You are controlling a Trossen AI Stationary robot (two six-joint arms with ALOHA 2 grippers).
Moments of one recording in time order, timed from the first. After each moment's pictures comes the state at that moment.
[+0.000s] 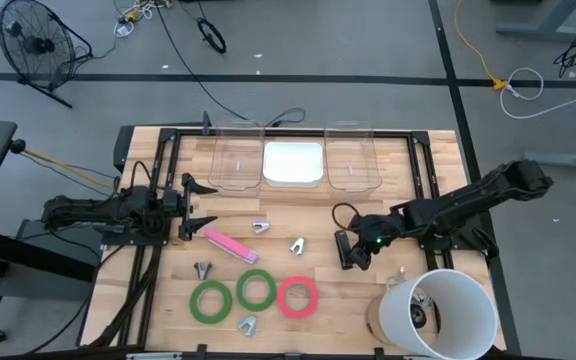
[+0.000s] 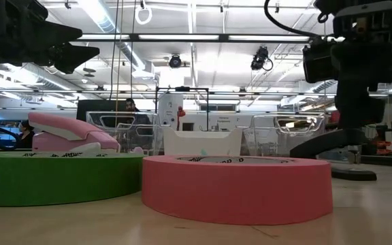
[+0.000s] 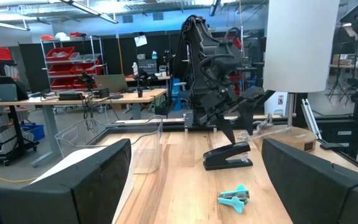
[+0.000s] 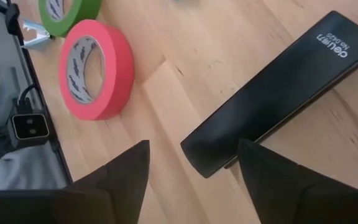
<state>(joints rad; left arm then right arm) -0.02 0.02 0.01 0.16 -0.11 0.06 0.25 1.23 0.56 -0.24 -0.16 0.96</state>
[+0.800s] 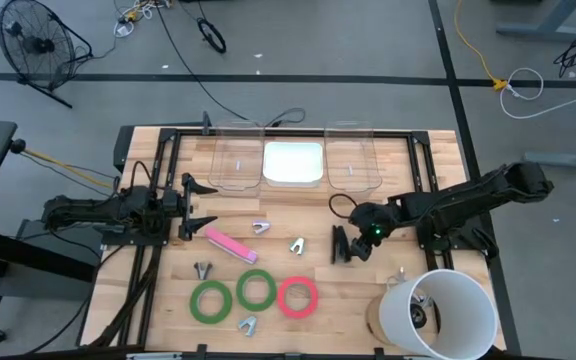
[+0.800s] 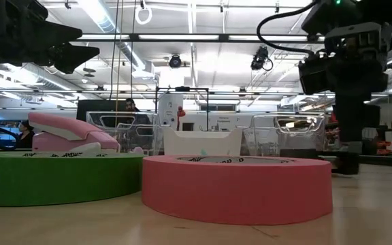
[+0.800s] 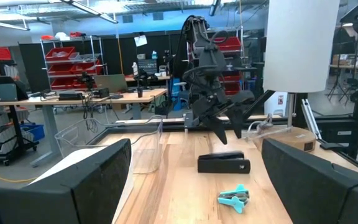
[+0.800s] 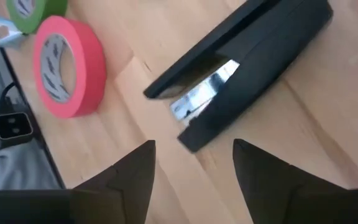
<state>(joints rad) -0.02 0.02 0.01 0.16 -0.11 0.05 0.11 1.23 0.56 -0.33 -0.28 0.88</state>
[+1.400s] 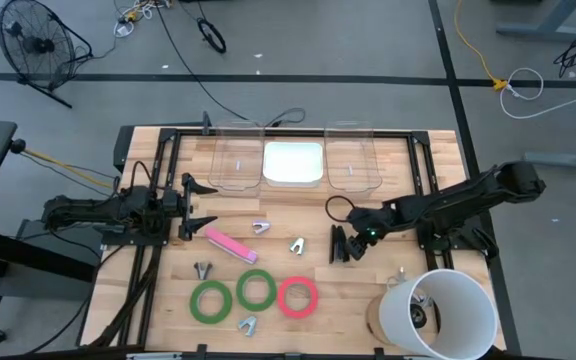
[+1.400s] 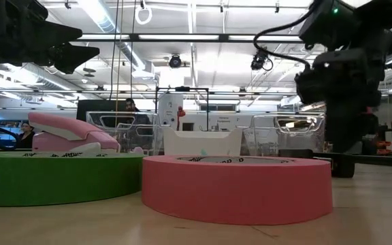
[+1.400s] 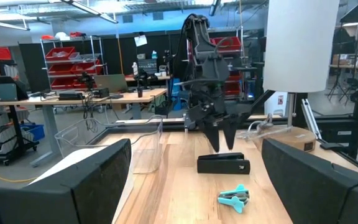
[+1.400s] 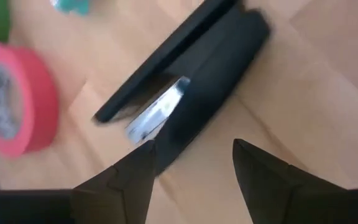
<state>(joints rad) -0.02 0.02 0.01 0.16 -0.11 0.05 0.13 1.32 0.56 -0.30 -0.12 0.96</state>
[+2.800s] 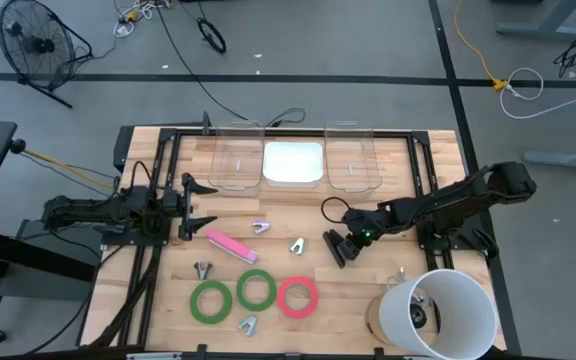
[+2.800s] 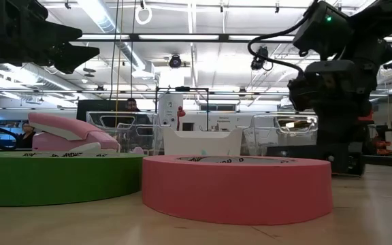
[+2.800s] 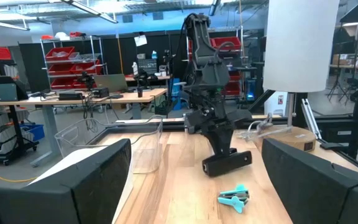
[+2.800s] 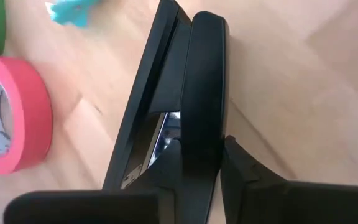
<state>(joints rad) -0.02 0.02 0.01 0.16 -0.11 0.06 0.12 1.38 0.55 -0.21 -0.11 0.93</state>
